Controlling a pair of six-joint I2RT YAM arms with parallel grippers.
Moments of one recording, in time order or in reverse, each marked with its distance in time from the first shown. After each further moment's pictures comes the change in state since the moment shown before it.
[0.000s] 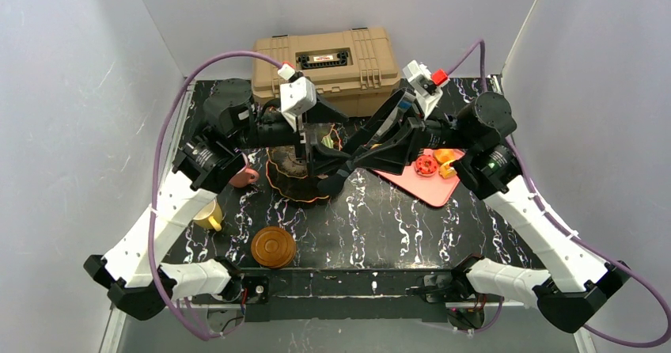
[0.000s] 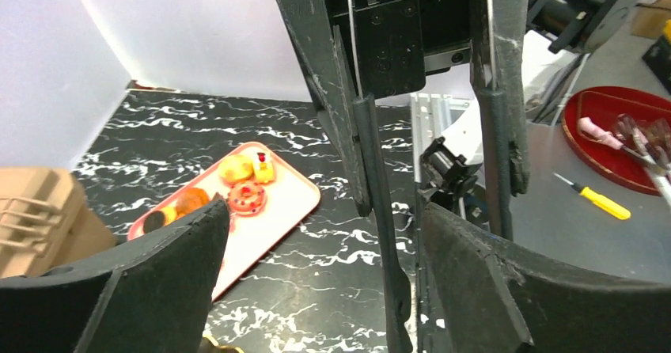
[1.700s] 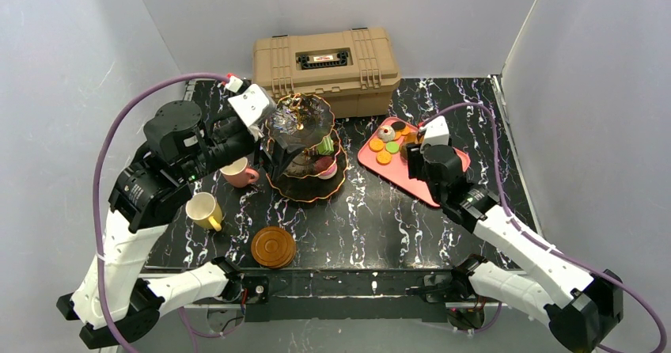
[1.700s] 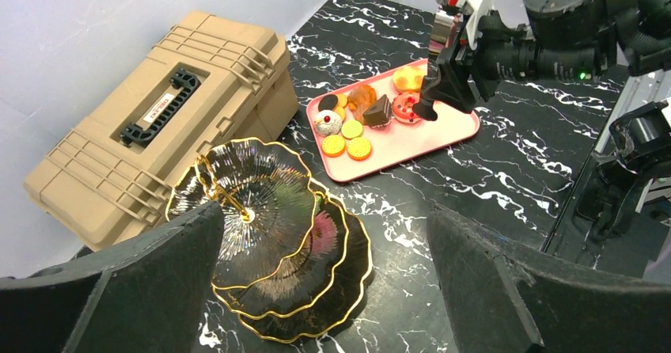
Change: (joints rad) left arm 0.008 -0.174 0.146 -0.453 -0.581 0.196; right arm -0.002 -0.177 -0.535 -0.447 1.505 -0.476
